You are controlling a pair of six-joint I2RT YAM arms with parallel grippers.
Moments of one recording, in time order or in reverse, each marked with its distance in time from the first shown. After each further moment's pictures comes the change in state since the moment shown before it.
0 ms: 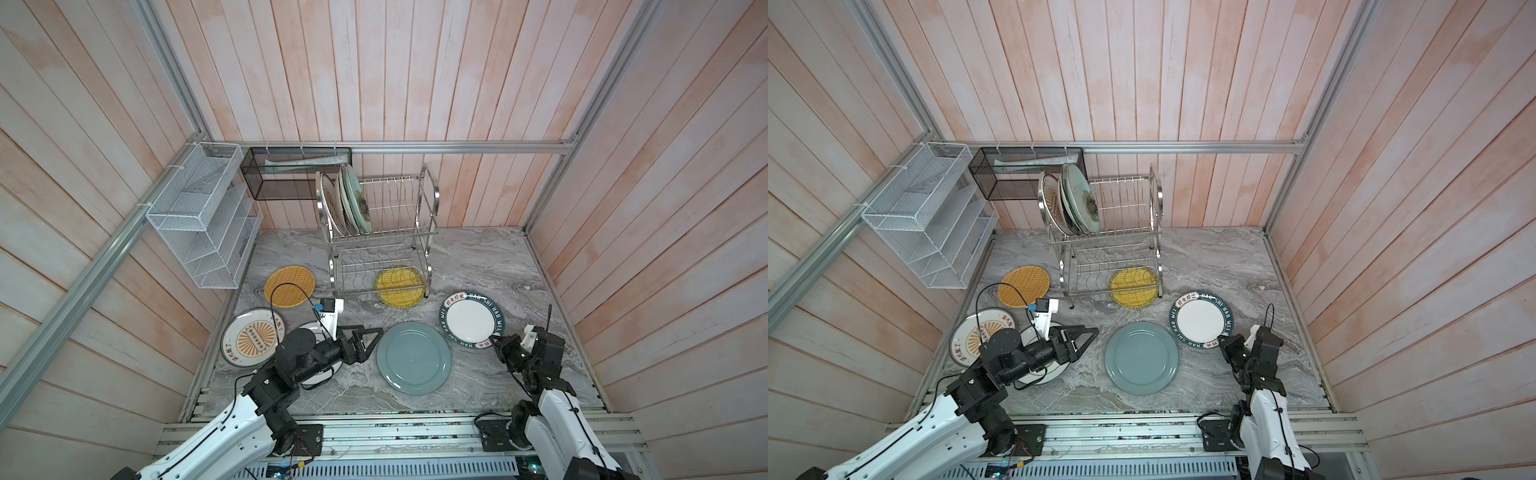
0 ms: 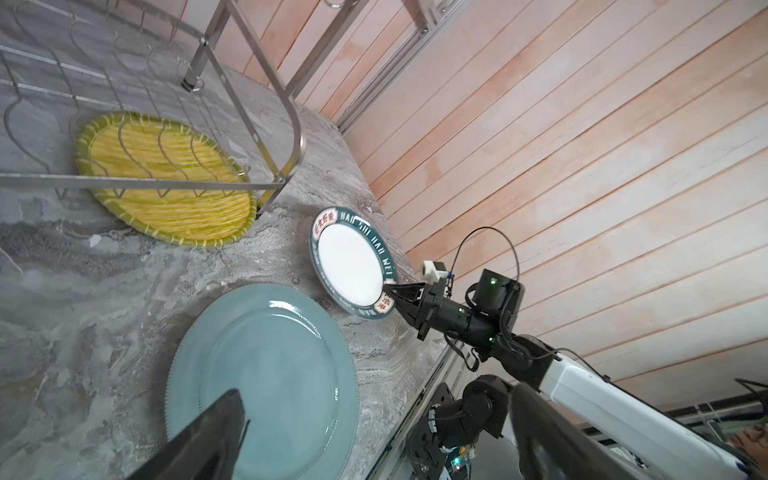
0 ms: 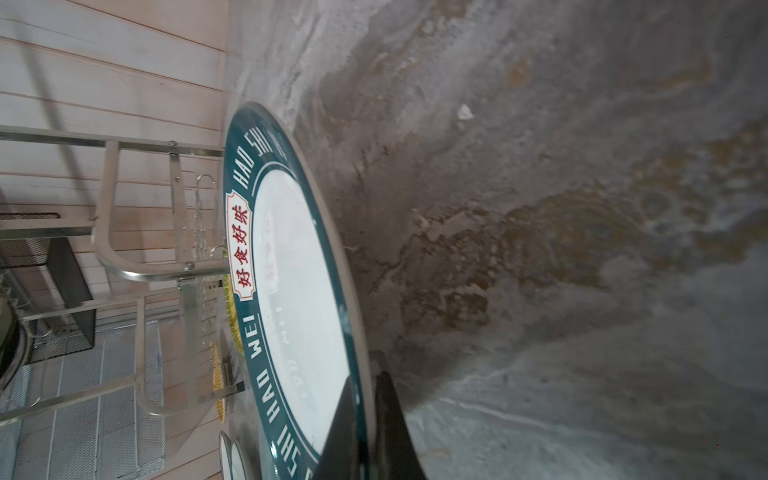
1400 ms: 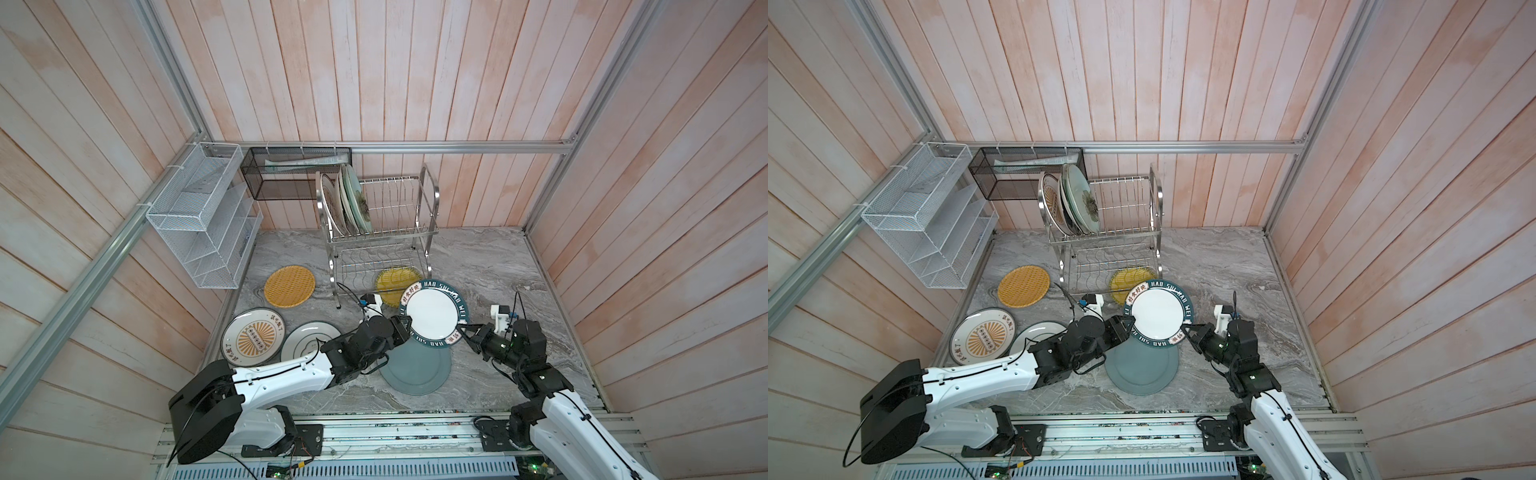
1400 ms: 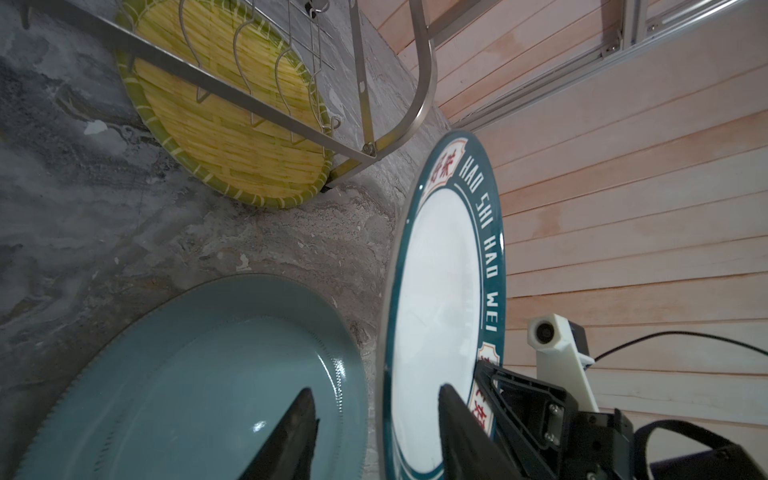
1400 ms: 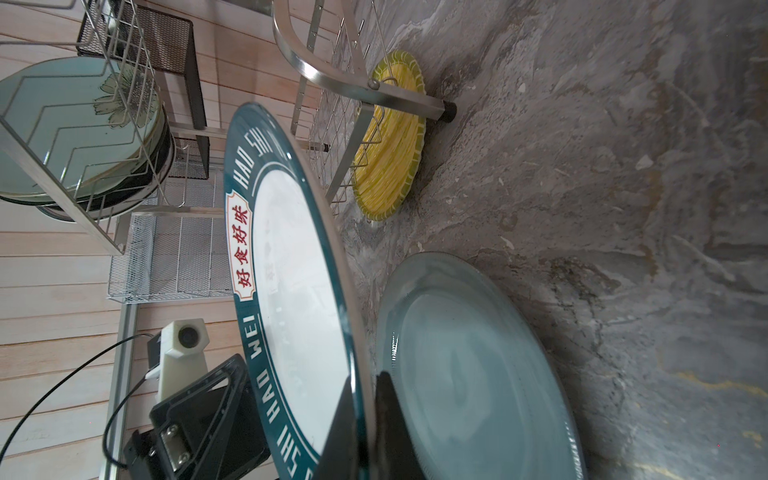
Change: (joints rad) left arm -0.271 0.668 0.276 0.116 -0.481 -0.354; right arm 0.505 -0.097 0.114 0.025 0.037 0.212
